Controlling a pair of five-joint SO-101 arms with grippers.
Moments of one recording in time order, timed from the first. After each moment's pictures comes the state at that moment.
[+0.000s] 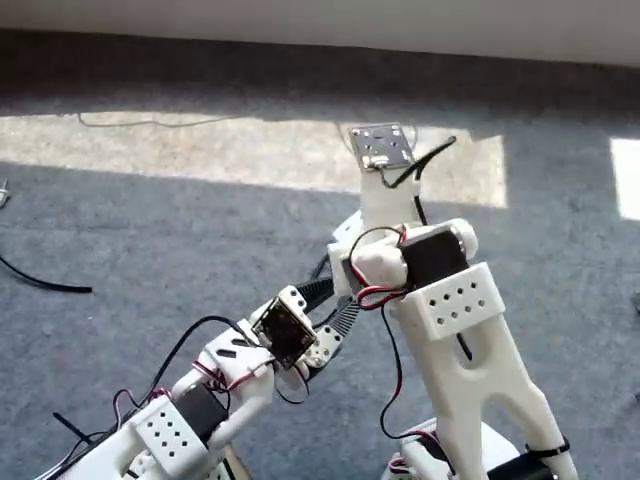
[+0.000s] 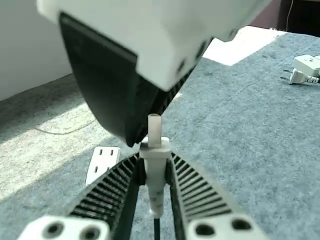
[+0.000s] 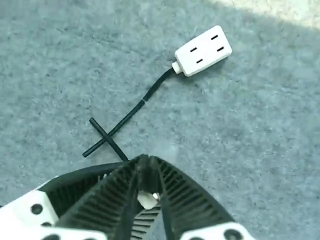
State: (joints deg) left arm 40.6 -79.3 96.5 2.9 -2.1; right arm -29.6 -27.6 19.2 84.0 -9.8
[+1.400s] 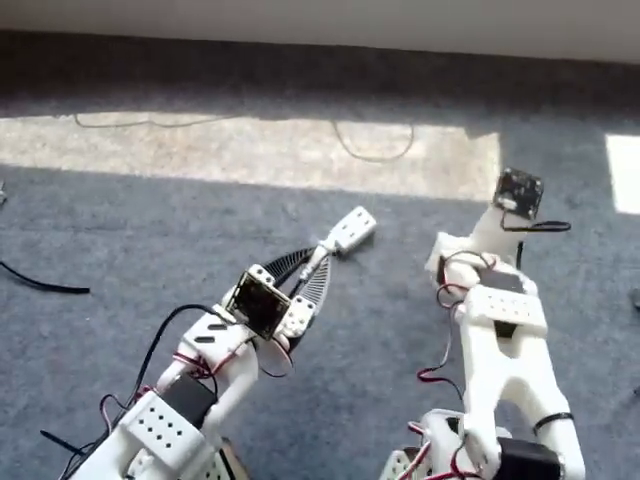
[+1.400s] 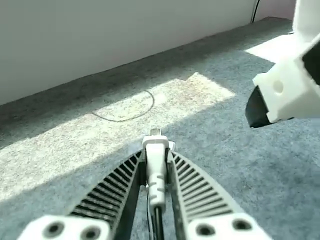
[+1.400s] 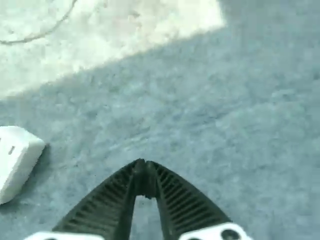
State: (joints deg) left arm 30.1 -78.9 95.4 4.2 -2.1; right arm 7.6 -23.7 59.0 27.5 -10.0
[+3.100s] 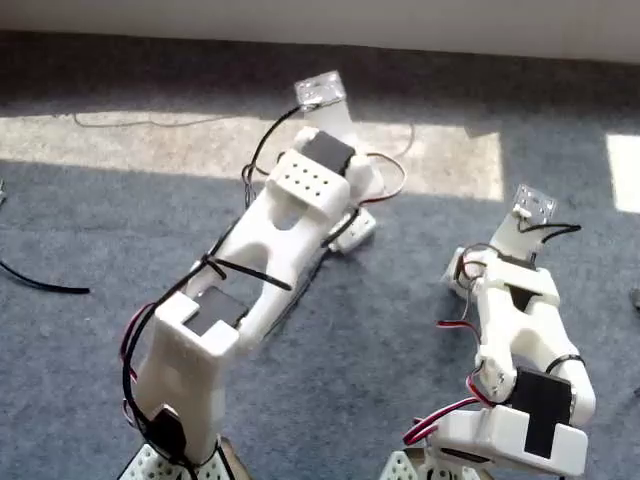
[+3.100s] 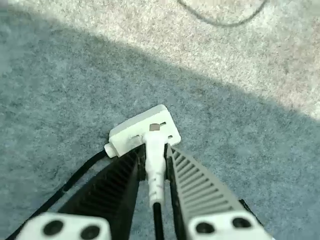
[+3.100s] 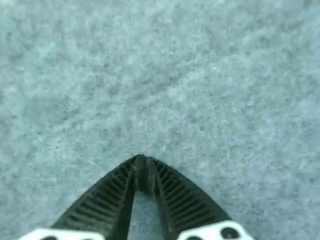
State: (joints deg) left arm 26.3 28.6 -28.5 74.8 51.2; right arm 13.2 -4.3 49.4 31.6 -10.0
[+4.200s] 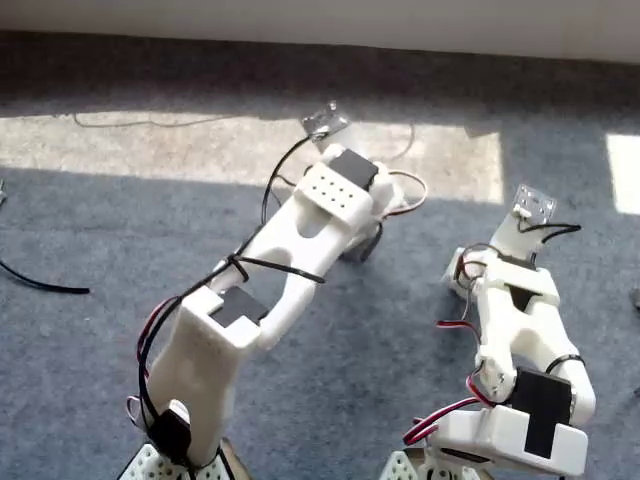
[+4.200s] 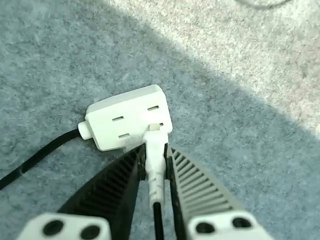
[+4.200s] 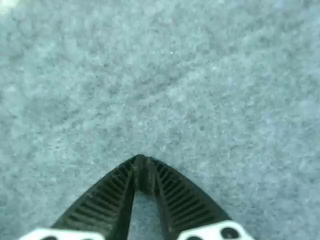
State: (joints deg) left arm 30.1 35.0 -30.5 72.8 65.4; right arm 13.2 -4.3 49.4 31.6 -10.0
